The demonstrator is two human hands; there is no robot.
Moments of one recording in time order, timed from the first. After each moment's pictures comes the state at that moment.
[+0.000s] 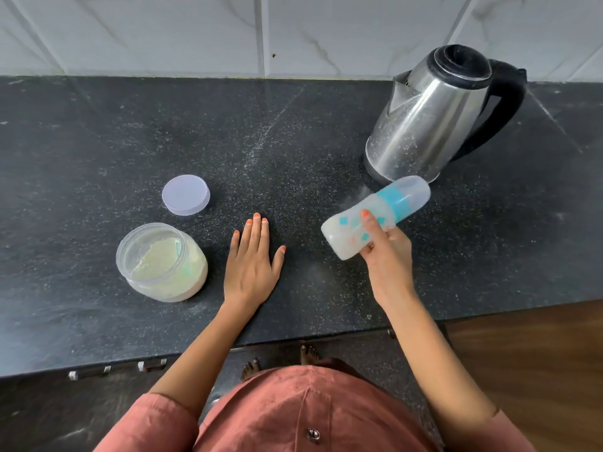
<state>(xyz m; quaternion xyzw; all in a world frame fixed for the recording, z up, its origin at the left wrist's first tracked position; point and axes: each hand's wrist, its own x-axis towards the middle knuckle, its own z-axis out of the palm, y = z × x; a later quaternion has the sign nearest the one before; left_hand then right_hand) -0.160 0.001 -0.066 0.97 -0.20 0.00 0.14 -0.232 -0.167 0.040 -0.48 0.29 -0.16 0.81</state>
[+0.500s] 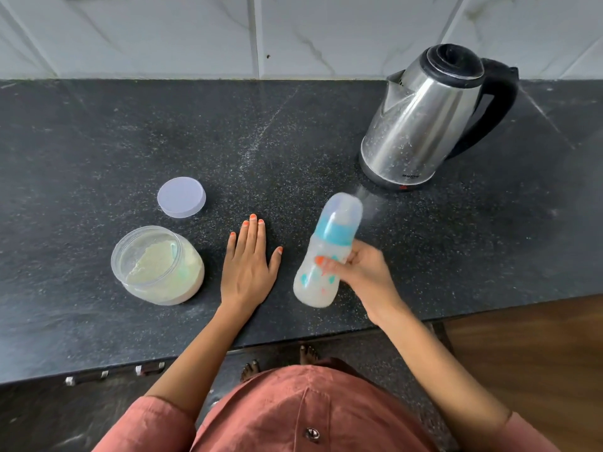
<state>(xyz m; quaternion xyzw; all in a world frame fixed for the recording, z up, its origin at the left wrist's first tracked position) -0.159 0.001 -0.067 0.97 -0.20 0.00 0.14 -0.249 -0.150 0.040 -0.66 0.22 0.00 0.72</state>
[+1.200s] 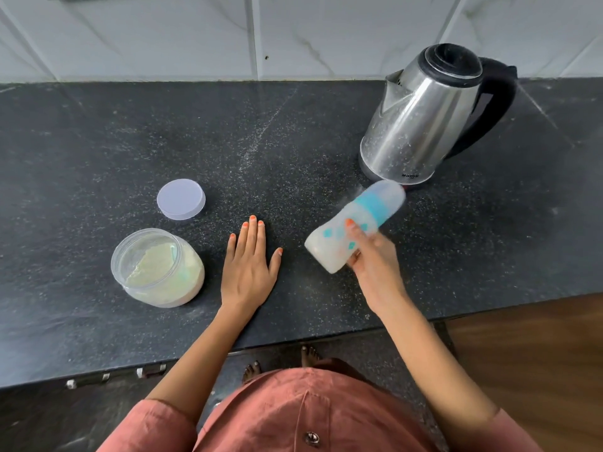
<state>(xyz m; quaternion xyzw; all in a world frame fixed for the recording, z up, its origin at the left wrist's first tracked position) -0.159 0.001 -0.066 0.97 -0.20 0.00 0.14 -0.235 -0.158 0.042 -0.46 0.29 -0.11 0.83</state>
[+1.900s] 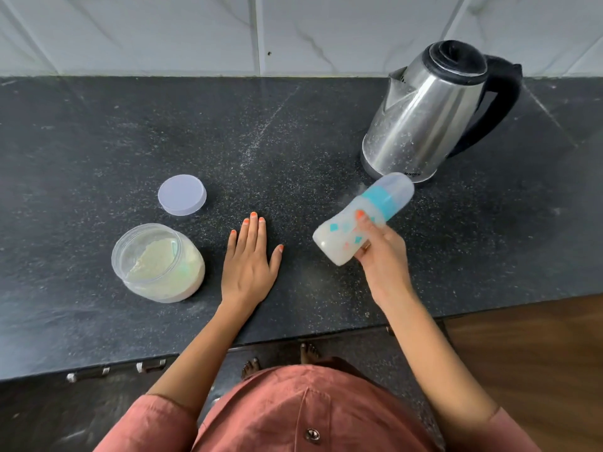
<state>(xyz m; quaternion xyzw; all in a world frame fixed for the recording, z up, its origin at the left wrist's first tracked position) -0.159 0.000 -0.067 0.97 -0.20 0.00 0.14 -0.233 -0.166 0.040 -0.45 0.29 -0.13 0.83</state>
